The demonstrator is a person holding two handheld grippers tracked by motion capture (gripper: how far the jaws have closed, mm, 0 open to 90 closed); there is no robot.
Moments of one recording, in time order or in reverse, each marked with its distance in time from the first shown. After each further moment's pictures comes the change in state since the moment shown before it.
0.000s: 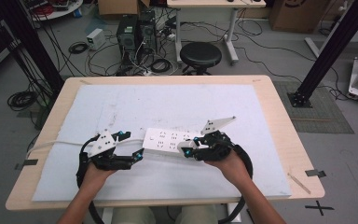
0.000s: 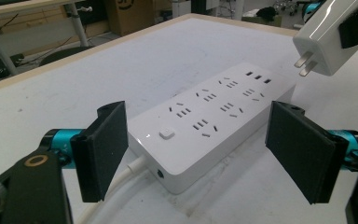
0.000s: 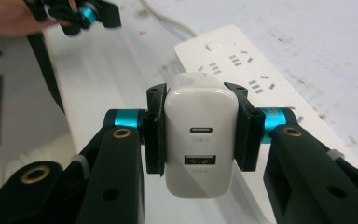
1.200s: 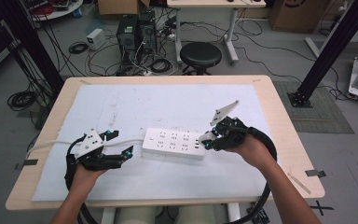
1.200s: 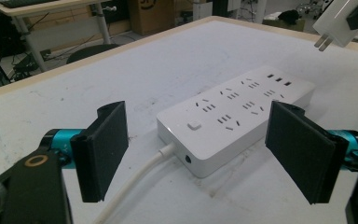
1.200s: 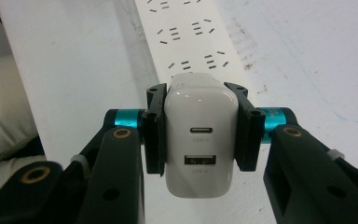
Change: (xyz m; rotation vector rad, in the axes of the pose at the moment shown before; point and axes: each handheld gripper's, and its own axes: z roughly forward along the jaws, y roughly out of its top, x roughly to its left) left arm 0.009 0.003 -0.025 0.000 0.079 -0.025; right arm -0.033 0.023 -0.038 0.283 -0.113 -0.169
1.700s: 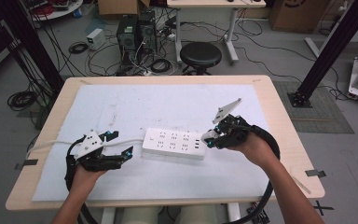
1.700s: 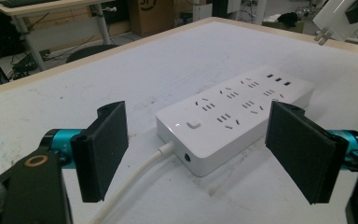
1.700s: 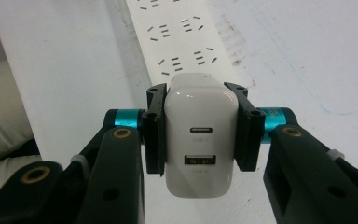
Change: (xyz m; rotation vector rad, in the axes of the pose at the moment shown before) left arm 0.000 -0.003 -0.002 -0.007 0.003 -0.008; right arm -0.004 -0.001 -0.006 0.011 -0.018 0.003
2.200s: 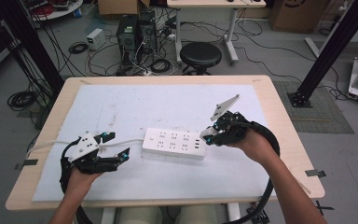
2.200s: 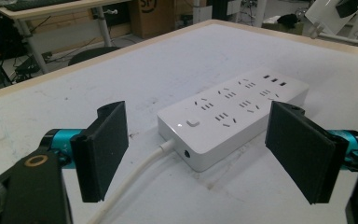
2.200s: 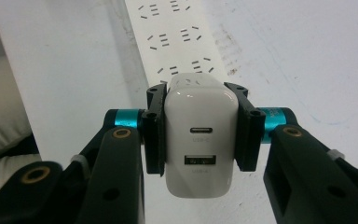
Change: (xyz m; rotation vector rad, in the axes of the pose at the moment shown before) left arm -0.001 0.001 -0.014 -0.012 0.004 0.002; right arm 0.000 0.013 -0.006 0.011 -0.005 -0.027
